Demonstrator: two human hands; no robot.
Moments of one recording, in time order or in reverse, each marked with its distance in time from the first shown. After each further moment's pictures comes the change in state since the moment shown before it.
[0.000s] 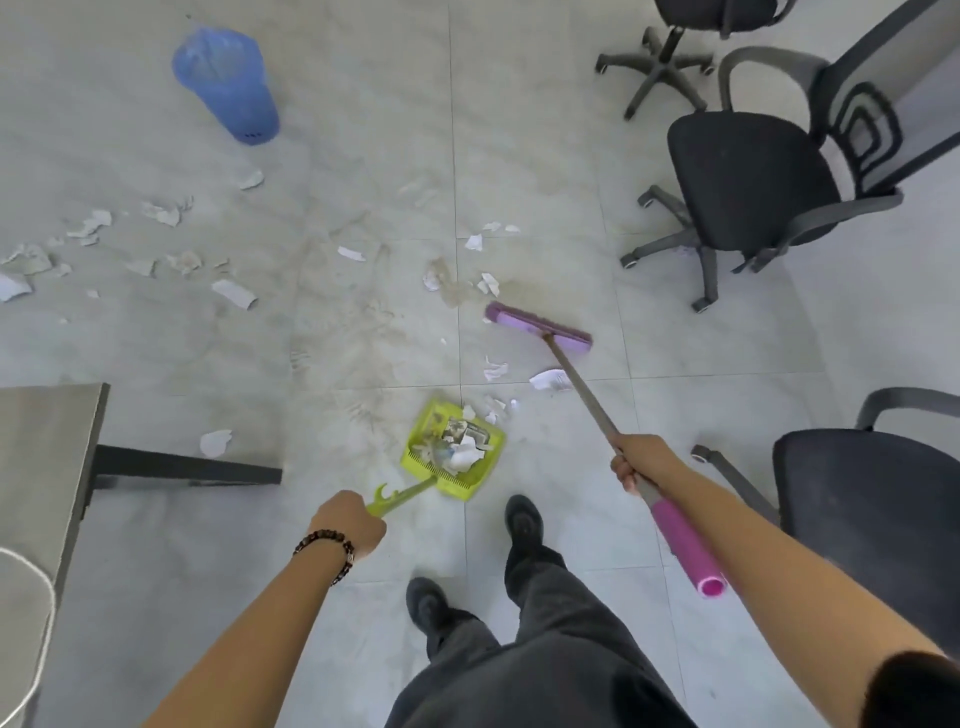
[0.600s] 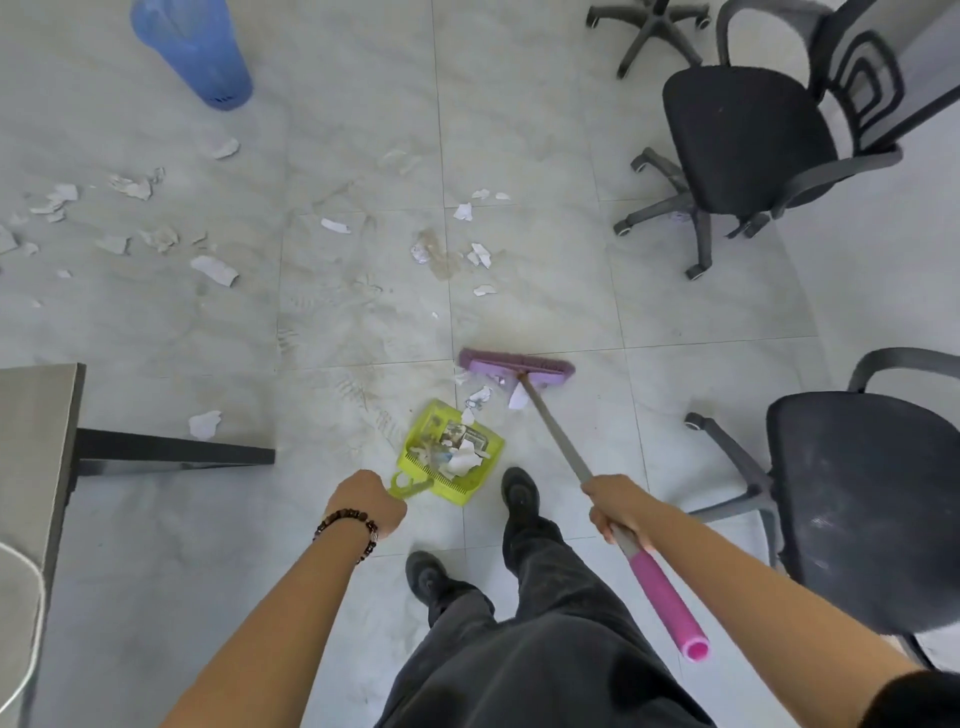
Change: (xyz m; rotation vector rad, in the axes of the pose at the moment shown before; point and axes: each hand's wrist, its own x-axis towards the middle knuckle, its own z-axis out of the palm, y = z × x) left_hand -0.007 0.014 0.019 0.051 -0.011 0.042; right_hand -0.035 0.074 0.037 -0.319 -0.165 0.112
